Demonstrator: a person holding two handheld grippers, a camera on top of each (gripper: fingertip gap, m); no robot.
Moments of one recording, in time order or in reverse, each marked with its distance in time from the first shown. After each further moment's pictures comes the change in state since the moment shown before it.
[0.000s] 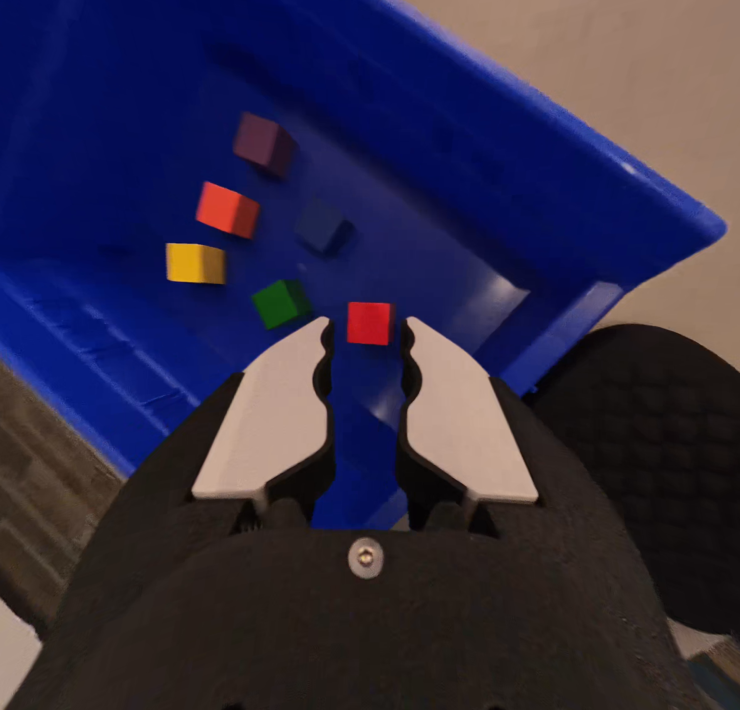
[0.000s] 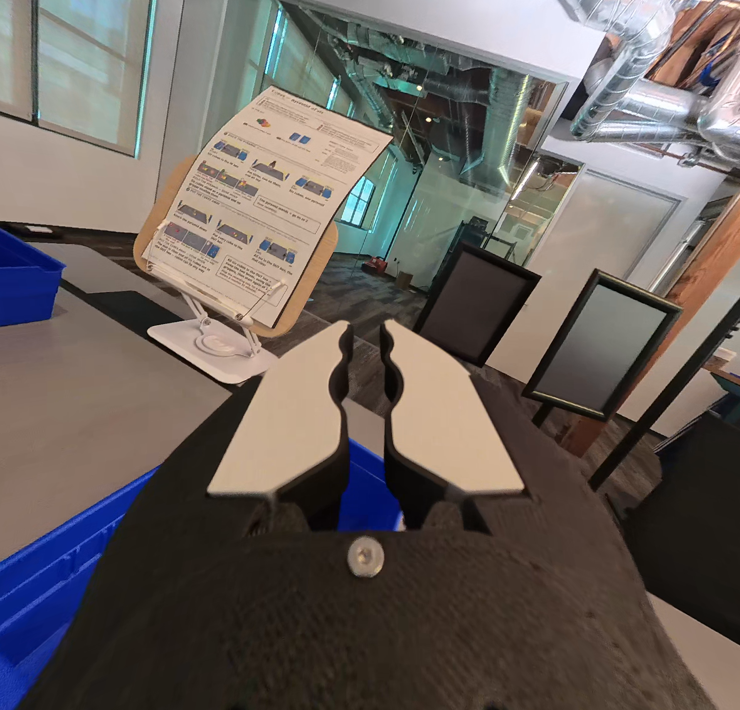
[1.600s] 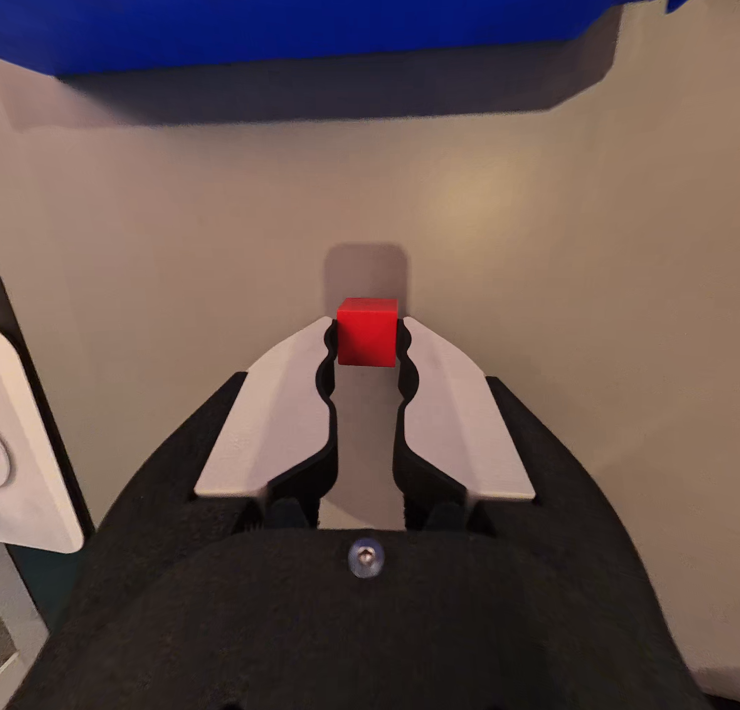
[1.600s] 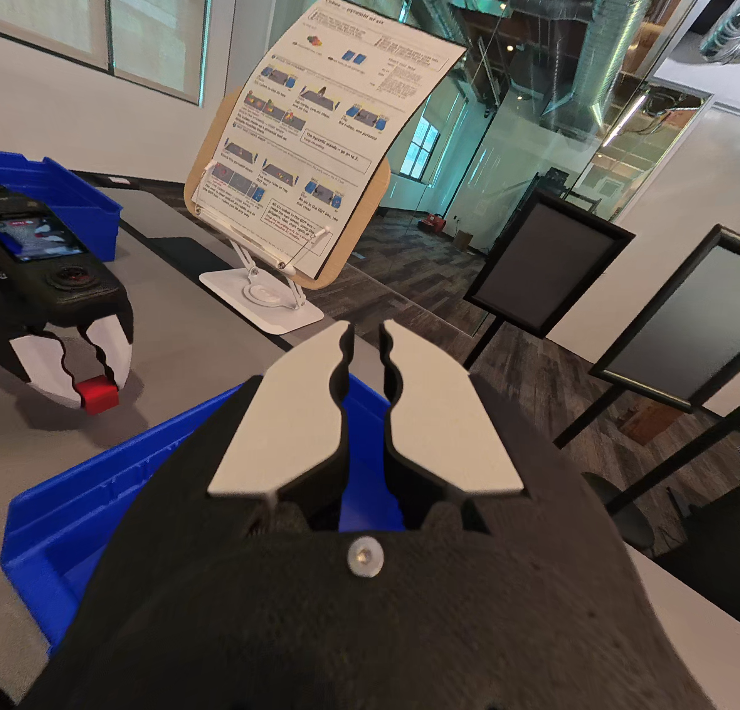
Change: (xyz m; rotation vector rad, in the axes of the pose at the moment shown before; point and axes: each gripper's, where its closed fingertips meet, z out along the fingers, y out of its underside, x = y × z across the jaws) left arm 0.236 -0.291 0.107 -0.023 0.302 0.632; right arm -0.022 0.040 0.014 -0.122 -0.169 0.028
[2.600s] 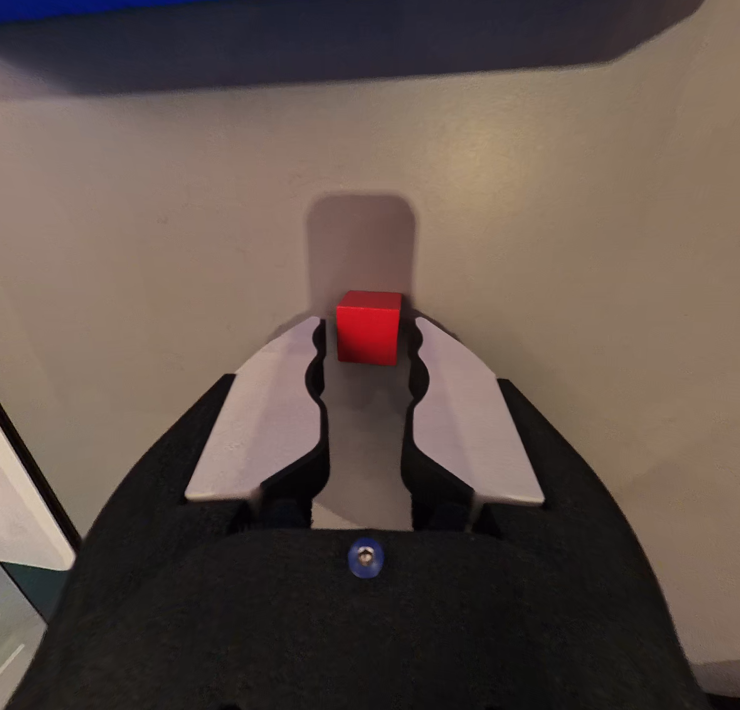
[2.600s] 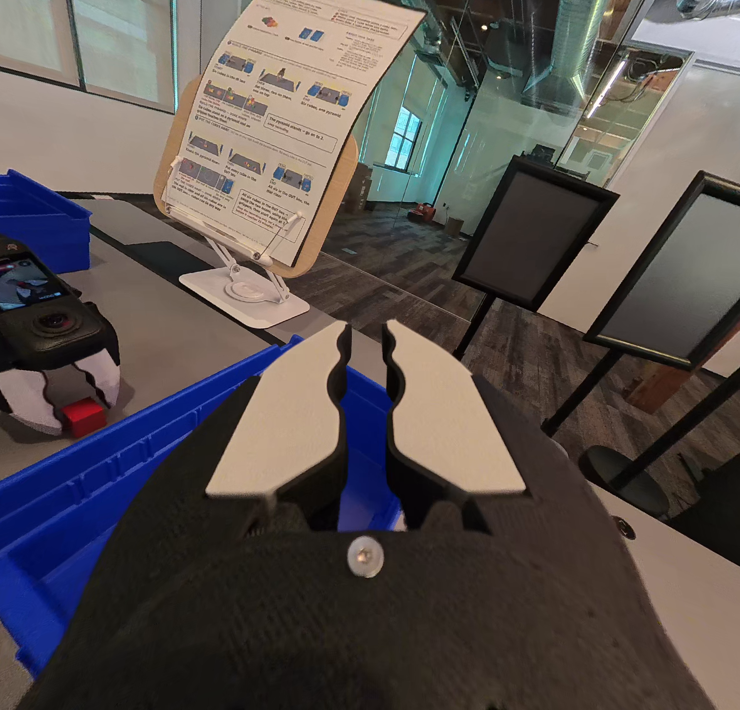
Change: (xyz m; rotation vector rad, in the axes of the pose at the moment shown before) left arm -0.003 0.006 0.030 -0.090 0.022 0.020; right arm 0.027 0.027 -0.004 -0.010 0.046 0.081
